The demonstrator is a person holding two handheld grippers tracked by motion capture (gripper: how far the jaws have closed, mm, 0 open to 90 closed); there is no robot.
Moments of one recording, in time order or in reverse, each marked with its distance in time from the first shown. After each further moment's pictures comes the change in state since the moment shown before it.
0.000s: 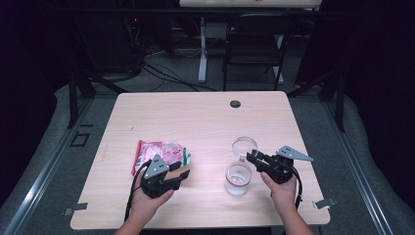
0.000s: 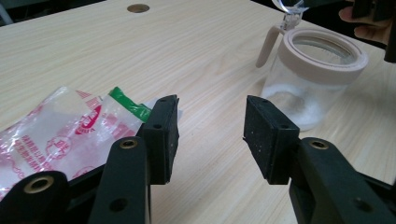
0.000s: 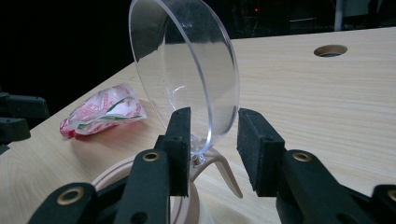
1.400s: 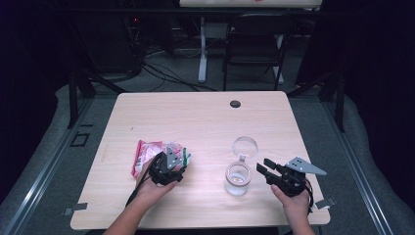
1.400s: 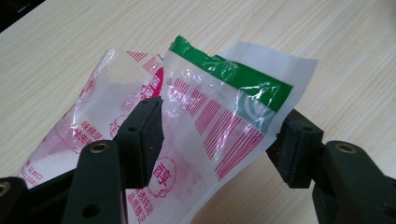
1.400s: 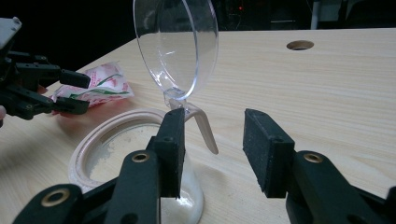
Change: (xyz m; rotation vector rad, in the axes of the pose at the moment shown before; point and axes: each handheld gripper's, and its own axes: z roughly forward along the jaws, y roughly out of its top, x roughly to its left) left arm 0.021 -0.006 0.055 0.291 0.256 0.228; right arm 0.004 -0.015 -0.040 0.019 -0.078 -0.061
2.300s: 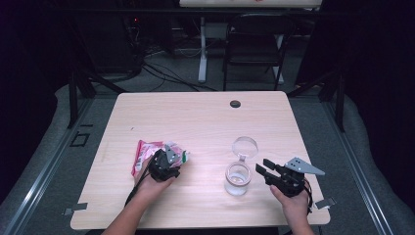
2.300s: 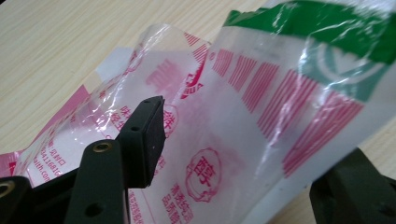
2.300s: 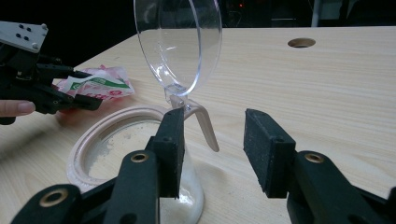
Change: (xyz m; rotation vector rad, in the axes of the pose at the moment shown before) left arm 0.015 -0.008 0.023 0.082 0.054 -0.057; right arm 0.001 -0.001 0.002 0.013 0.004 -0.012
